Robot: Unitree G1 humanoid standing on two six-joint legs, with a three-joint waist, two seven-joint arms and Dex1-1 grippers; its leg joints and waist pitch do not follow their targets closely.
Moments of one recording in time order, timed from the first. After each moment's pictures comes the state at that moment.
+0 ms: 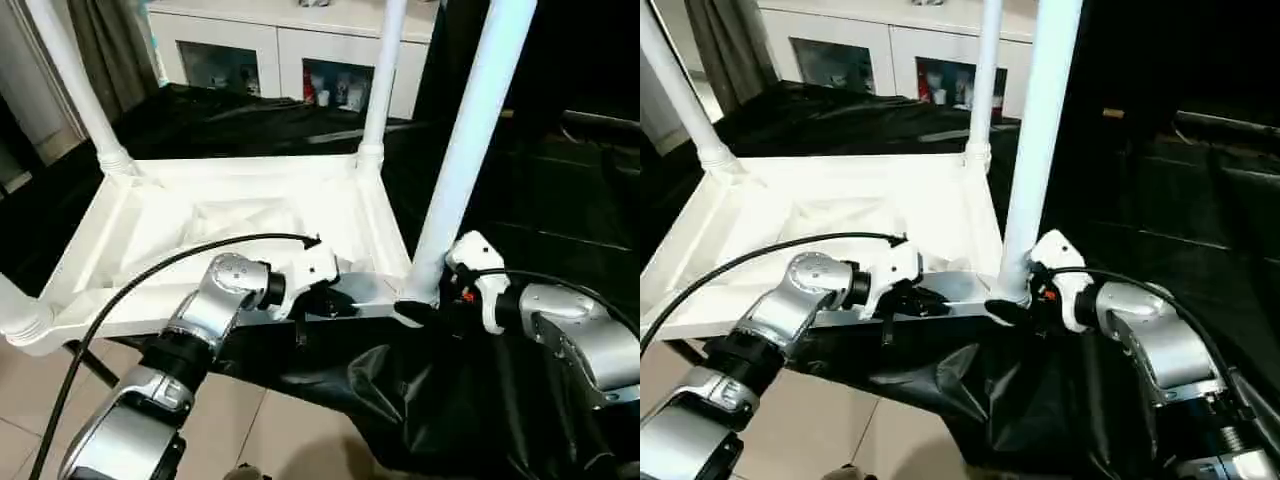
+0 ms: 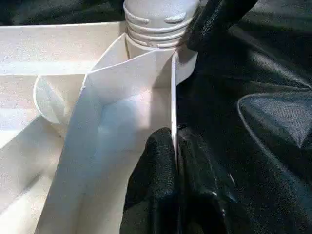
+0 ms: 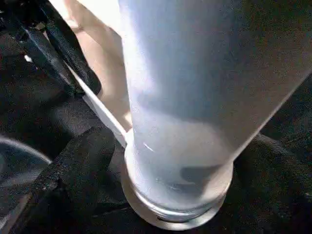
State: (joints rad) left arm -0.64 0.23 -0.31 0.63 0.06 0.03 -1.17; right arm -0.32 -0.56 0.14 0.09 0.20 0.48 0.89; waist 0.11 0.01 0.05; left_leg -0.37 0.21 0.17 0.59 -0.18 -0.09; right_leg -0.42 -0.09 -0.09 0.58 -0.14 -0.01
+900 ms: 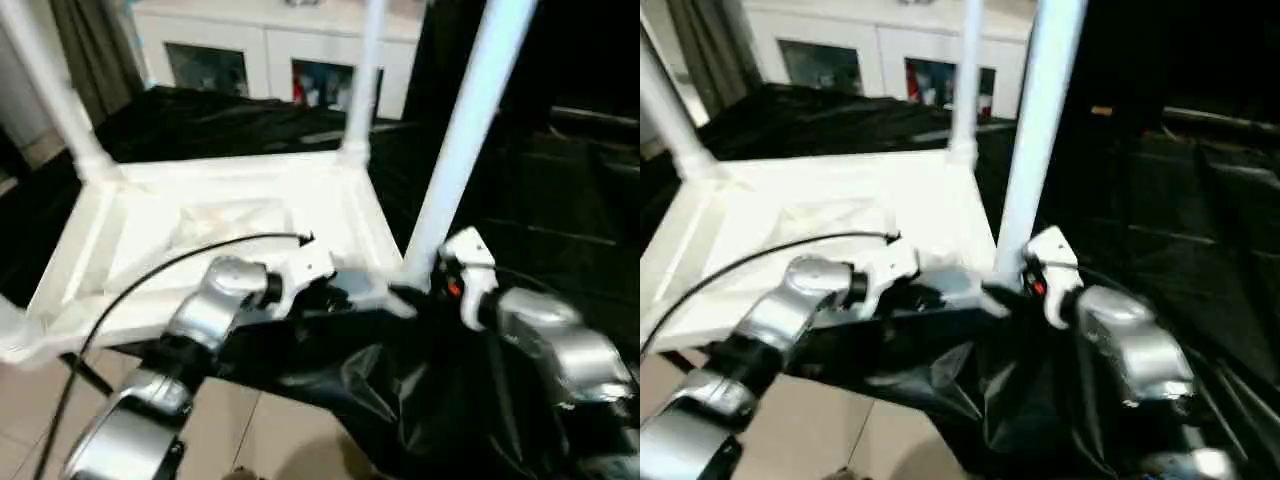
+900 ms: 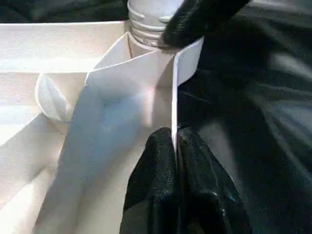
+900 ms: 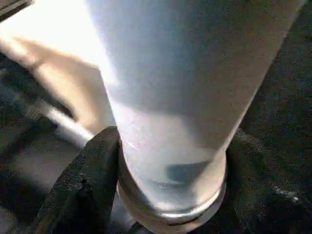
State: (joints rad) left arm -0.66 0.19 -0.29 0.68 0.09 0.07 -1.01; right arm -0.35 -0.35 0.05 0.24 0.19 0.45 0.63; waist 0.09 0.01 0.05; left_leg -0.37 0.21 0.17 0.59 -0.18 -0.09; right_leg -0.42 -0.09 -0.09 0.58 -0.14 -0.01
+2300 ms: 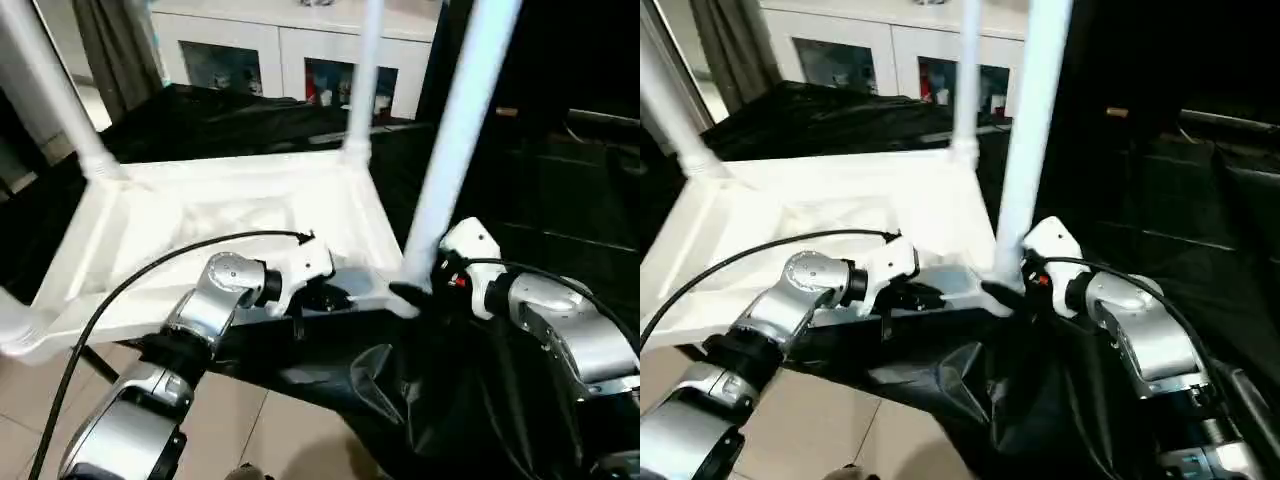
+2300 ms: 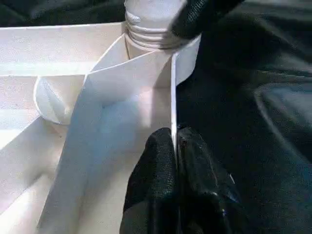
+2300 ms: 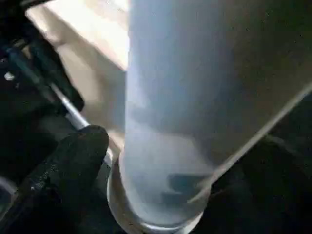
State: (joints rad) left arm -0.64 0.23 -0.30 0.67 0.06 -0.01 -1.16; right arm -0.34 -0.54 0.16 0.08 0.15 0.44 0.84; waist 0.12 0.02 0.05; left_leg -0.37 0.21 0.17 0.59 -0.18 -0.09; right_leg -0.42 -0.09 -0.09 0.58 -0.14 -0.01
